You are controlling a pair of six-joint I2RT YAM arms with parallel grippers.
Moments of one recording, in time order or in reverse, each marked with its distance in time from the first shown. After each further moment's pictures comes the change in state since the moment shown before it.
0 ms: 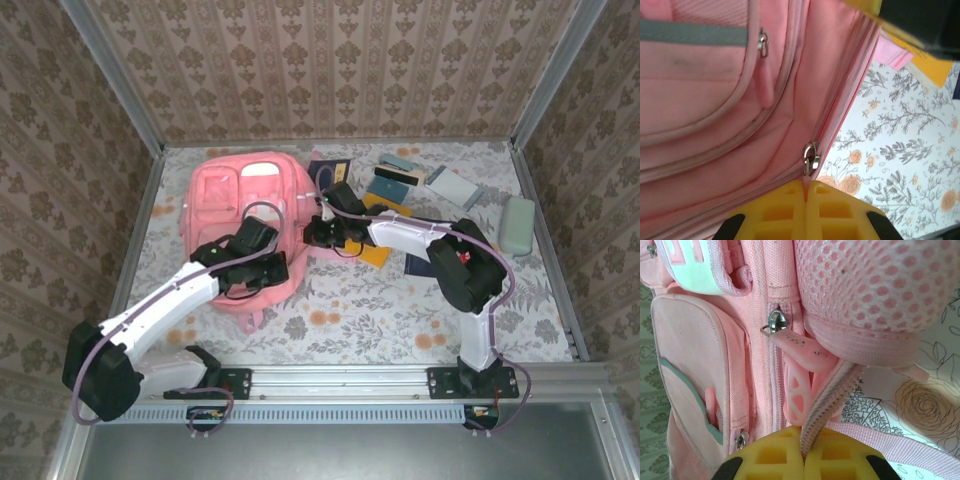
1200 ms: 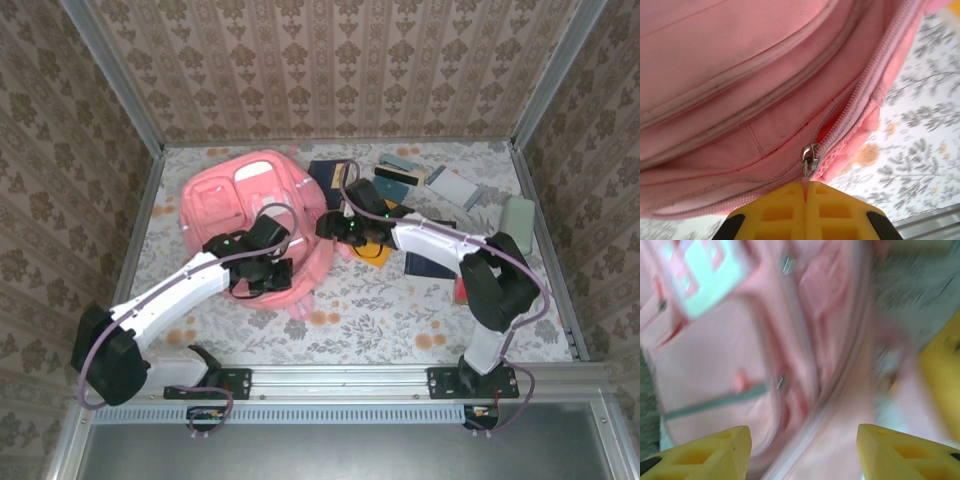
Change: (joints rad) left arm -0.066 0.117 0.104 -0.104 0.000 0.044; right arm -0.015 -0.235 -0.160 -0.072 0.135 0.021
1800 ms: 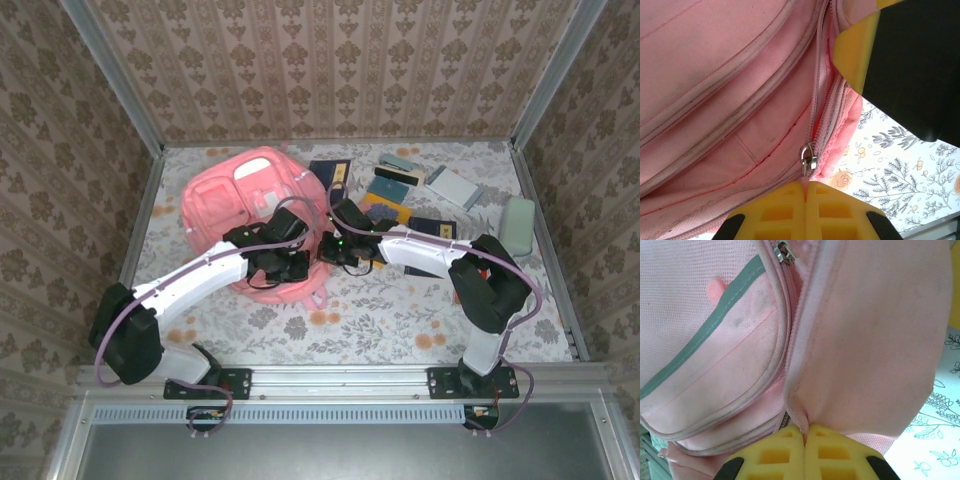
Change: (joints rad) left arm -0.044 0.117 0.065 0.073 -0.008 -0.002; right arm 0.092 0.048 -0.011 -0.047 0.043 0.131
